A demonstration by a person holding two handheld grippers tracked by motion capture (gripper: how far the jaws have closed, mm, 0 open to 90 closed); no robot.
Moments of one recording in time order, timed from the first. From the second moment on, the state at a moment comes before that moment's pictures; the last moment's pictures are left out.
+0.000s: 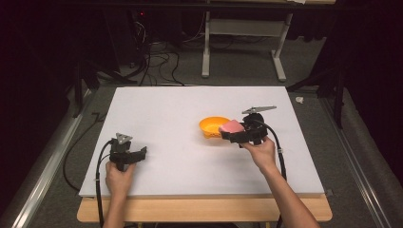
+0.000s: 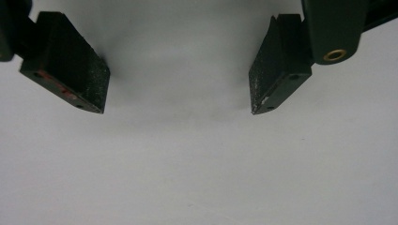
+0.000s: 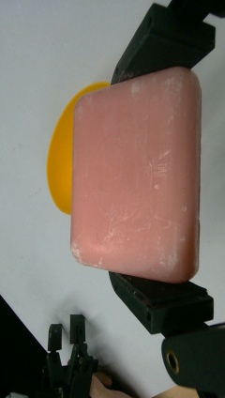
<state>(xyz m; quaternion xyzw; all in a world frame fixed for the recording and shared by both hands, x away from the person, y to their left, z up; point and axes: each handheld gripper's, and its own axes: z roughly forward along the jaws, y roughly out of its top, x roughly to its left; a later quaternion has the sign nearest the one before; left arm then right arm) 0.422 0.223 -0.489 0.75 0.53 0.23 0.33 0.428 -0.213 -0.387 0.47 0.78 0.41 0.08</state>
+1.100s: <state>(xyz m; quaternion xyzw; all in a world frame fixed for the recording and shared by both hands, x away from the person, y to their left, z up) 0.422 0.223 -0.489 0.75 0.53 0.23 0.33 0.489 -0.173 -0.400 0.53 0.79 0.31 0.04</state>
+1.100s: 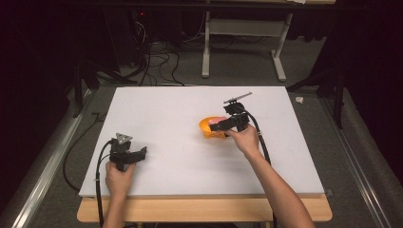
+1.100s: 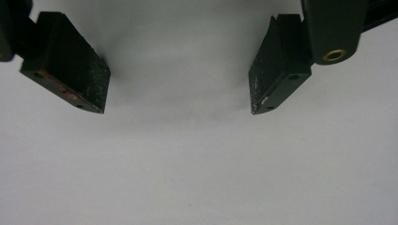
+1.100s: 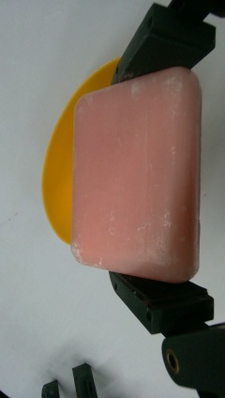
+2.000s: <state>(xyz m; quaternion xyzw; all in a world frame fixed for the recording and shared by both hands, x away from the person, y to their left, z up) 0.422 0.223 -0.489 0.75 0.53 0.24 0.33 0.504 -0.162 -0.418 0.57 0.78 0.28 0.03</state>
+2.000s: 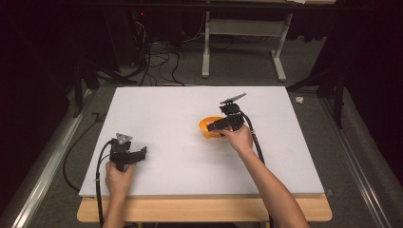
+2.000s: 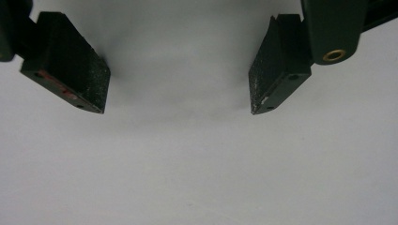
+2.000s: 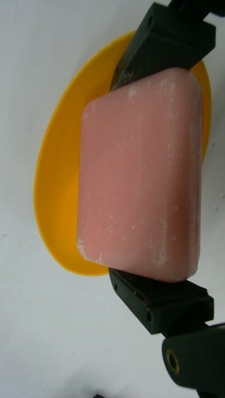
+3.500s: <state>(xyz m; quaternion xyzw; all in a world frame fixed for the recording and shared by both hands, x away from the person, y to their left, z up) 0.422 0.223 -0.489 0.75 0.53 0.24 0.33 0.488 -0.181 -0.395 0.56 0.75 0.34 0.07</state>
